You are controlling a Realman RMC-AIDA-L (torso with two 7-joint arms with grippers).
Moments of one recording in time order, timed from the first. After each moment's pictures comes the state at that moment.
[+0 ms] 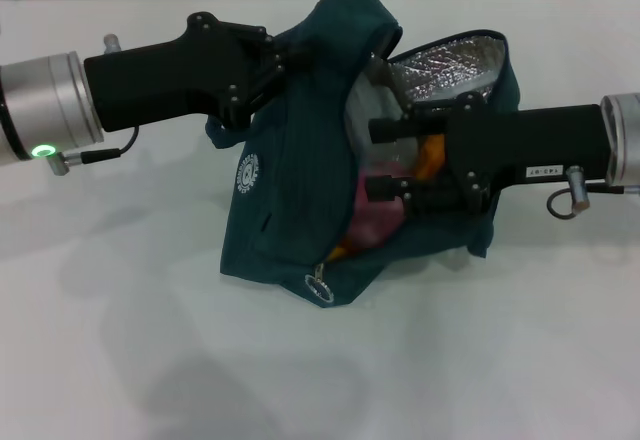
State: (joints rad) left arm -0.52 -2.09 0.87 0.76 1.63 1.57 -1.27; right arm 0.64 1.97 -1.35 -0.66 -1.40 -1.50 1.29
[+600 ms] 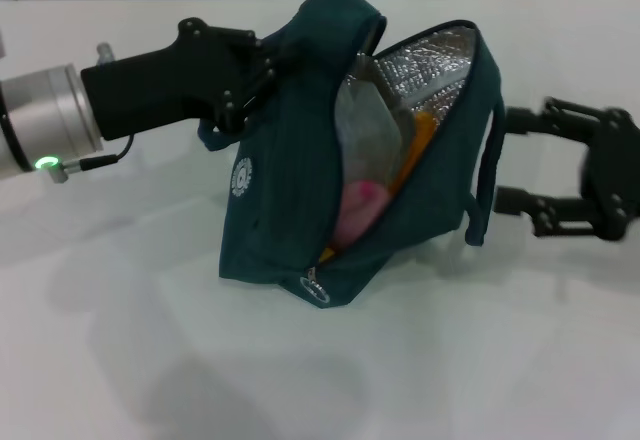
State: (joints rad) left arm -0.51 -2.09 0.87 0.70 1.60 1.53 -1.17; right arm 0.39 1.95 -1.13 -0.72 -1.41 -1.67 1.20
